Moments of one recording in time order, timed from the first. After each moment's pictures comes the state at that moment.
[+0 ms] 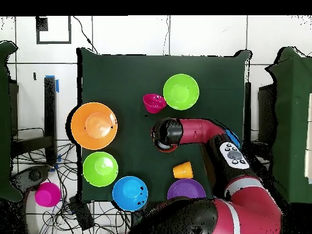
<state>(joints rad) -0.50 -0.47 0.27 1.65 -0.42 0.60 1.99</state>
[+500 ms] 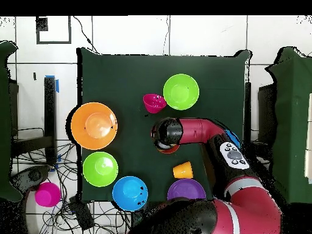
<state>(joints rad) -0.50 -0.48 0.27 1.65 -0.42 0.60 1.99</state>
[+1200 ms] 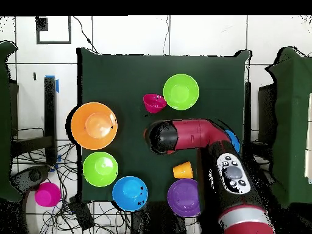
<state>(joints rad) -0.42 -0.72 0.22 1.74 -0.42 0.63 1.99</state>
